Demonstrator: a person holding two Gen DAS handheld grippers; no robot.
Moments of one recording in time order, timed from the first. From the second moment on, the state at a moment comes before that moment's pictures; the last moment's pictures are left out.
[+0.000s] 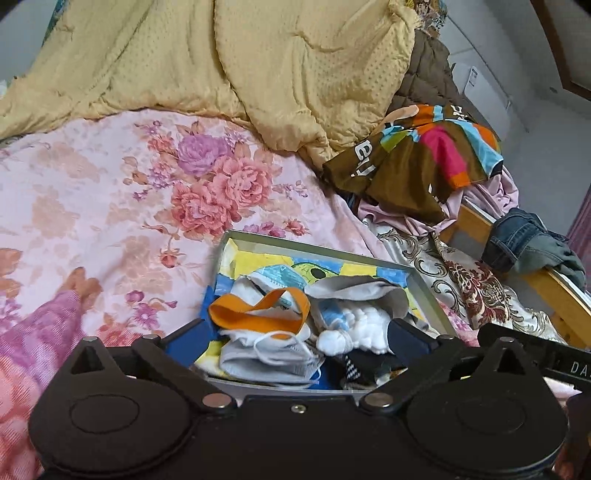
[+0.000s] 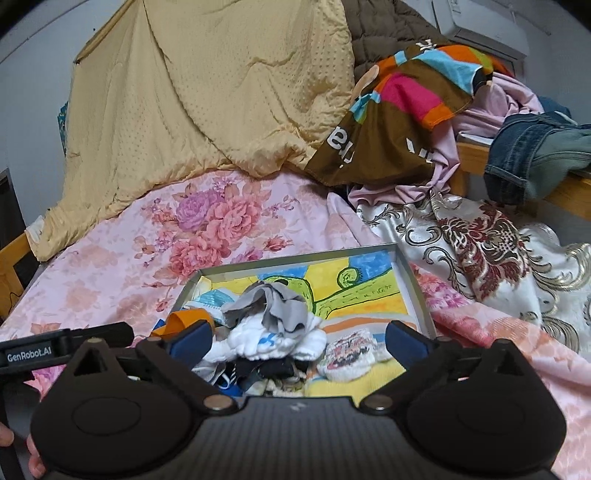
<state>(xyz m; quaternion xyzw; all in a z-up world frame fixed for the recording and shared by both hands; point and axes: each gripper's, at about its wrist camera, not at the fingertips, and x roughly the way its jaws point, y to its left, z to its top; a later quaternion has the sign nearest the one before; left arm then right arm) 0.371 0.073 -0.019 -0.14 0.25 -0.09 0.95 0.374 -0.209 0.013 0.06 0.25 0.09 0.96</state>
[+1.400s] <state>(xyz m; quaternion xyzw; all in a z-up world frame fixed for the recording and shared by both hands) 0.231 0.080 -0.078 -0.12 0.26 -0.06 0.96 0.235 -0.186 -0.037 0.01 0.23 0.07 0.97</state>
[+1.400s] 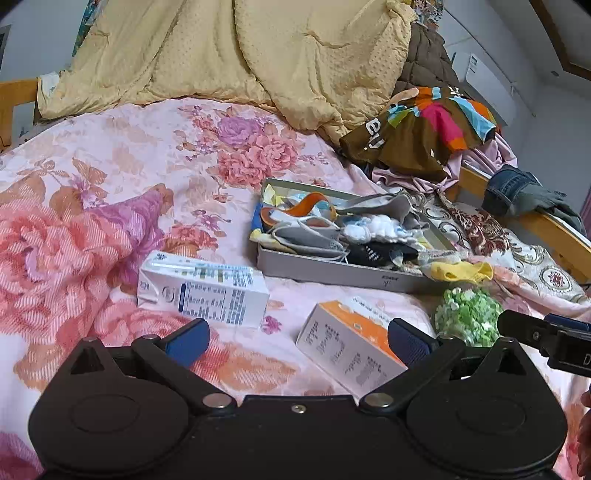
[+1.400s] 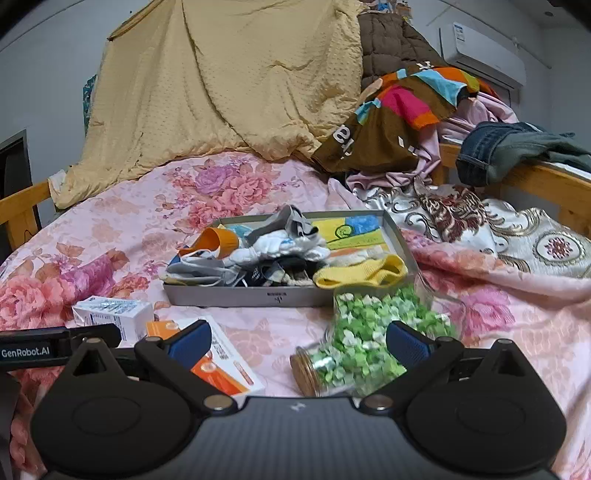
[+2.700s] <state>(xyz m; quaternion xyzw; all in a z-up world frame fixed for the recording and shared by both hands) 0.203 0.084 -0.091 -0.09 0.28 -0.03 0.96 0.211 -0.184 -0.072 0.03 0.24 0.09 0.97</state>
